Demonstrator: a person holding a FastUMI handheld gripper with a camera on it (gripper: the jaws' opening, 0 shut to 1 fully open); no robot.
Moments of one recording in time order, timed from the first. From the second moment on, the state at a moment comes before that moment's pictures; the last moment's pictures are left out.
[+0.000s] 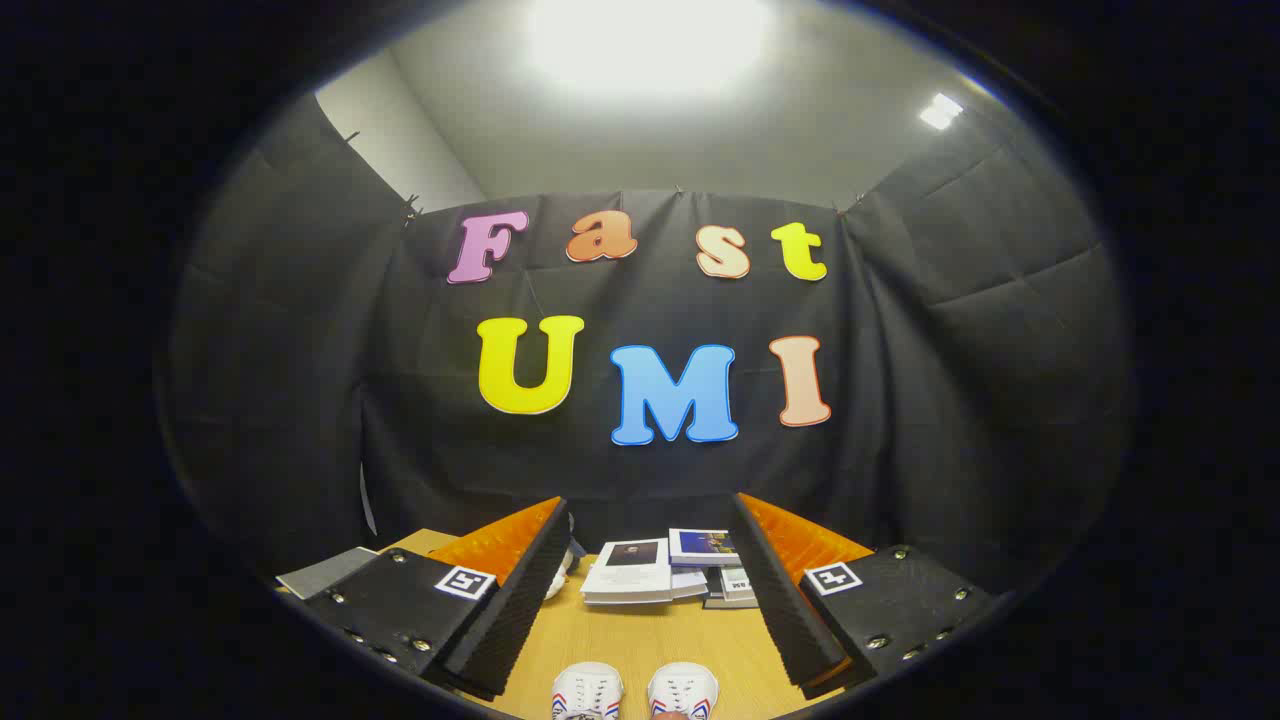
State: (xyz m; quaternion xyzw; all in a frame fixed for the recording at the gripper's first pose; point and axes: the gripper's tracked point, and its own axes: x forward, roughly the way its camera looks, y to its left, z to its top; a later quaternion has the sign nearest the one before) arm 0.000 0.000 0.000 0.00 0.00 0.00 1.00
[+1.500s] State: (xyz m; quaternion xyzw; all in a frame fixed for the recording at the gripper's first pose) arm -0.008 0.035 0.043 0.00 -0.03 0.05 1.00
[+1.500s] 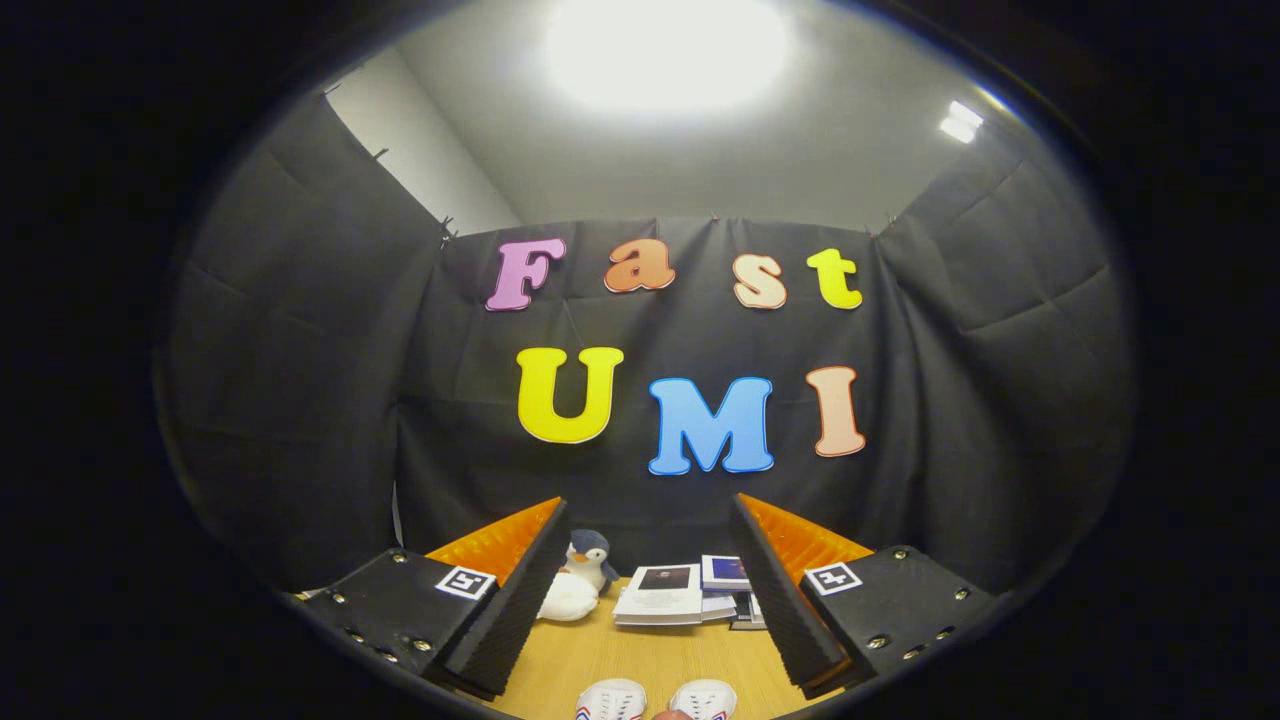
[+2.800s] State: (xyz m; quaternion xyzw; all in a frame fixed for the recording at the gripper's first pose) arm -0.010 0.148 -0.136 0.38 0.29 0.19 0.86
